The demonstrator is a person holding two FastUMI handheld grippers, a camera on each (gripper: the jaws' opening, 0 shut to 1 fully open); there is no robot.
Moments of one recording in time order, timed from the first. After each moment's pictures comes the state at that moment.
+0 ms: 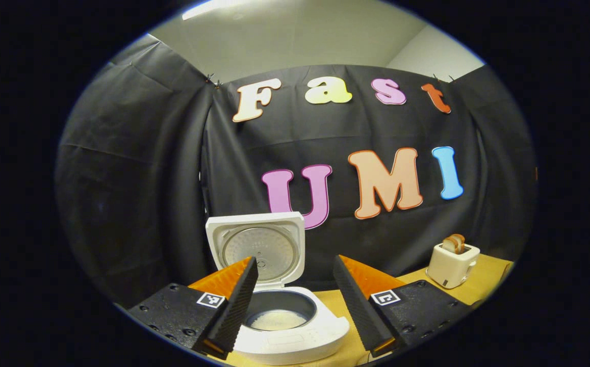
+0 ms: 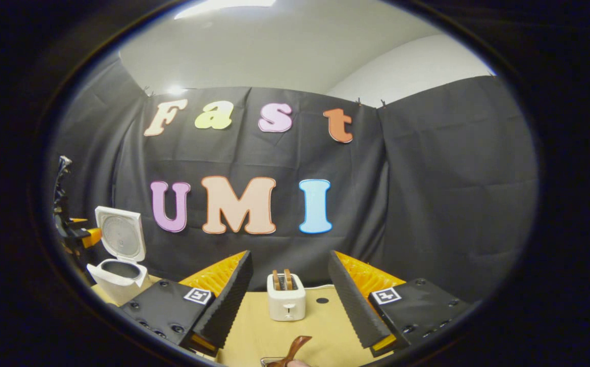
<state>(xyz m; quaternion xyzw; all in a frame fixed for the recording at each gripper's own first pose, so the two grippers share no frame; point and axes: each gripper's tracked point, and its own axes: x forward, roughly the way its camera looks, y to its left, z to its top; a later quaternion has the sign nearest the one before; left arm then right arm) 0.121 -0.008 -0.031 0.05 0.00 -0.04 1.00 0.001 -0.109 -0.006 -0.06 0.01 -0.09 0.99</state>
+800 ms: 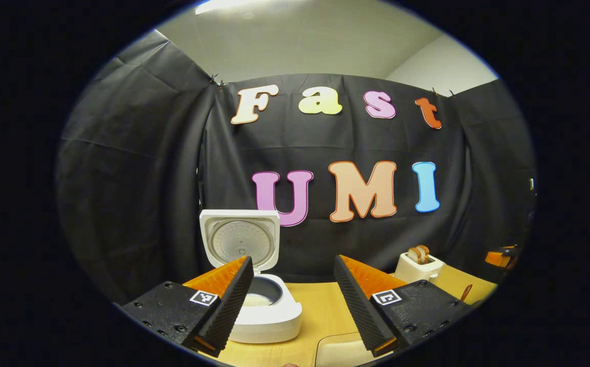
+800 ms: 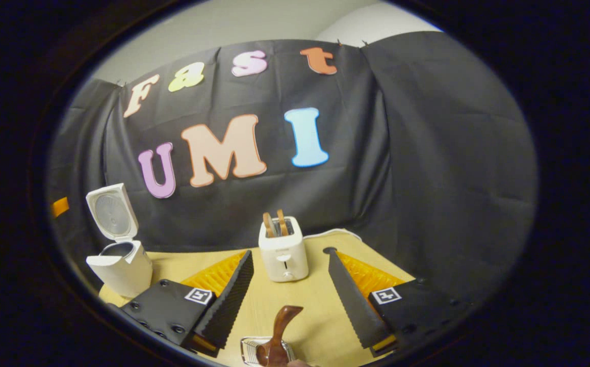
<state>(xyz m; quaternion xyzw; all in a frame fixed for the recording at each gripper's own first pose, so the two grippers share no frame) 0.036 -0.049 -0.016 0.01 0.02 -0.05 1.00 0.027 -0.179 -0.184 0.03 0.18 -0.08 0.98</state>
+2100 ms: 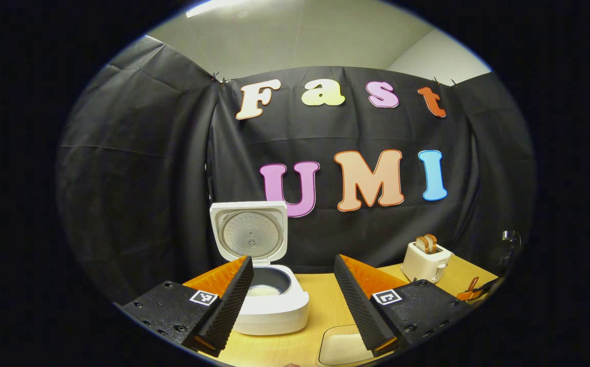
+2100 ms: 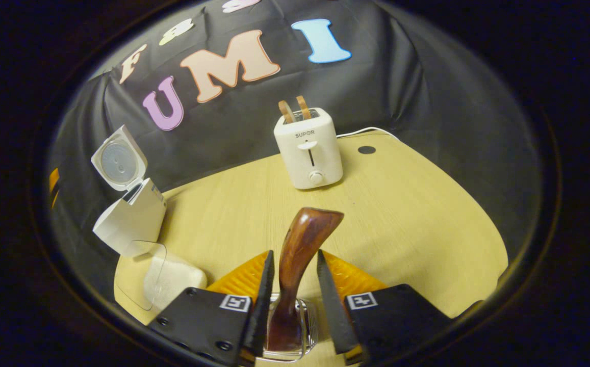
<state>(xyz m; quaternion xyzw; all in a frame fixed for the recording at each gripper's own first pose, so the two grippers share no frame) 0.023 -0.044 -0.024 0.03 0.04 -0.03 1.00 -0.003 -0.140 -0.353 0.08 0.40 0.00 0.91</state>
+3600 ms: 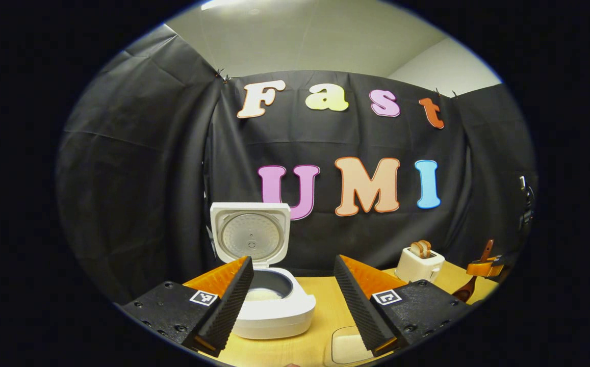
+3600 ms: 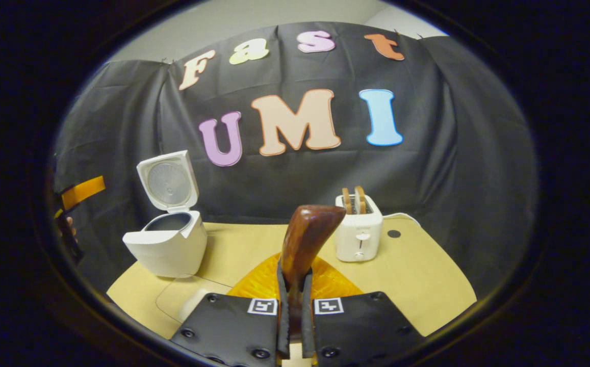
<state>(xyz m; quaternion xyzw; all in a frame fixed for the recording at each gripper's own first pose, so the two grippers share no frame) 0.031 -0.004 -0.024 0.00 0.03 -0.06 1.00 0.012 0.000 -0.189 -0.01 0.22 0.08 0.97</state>
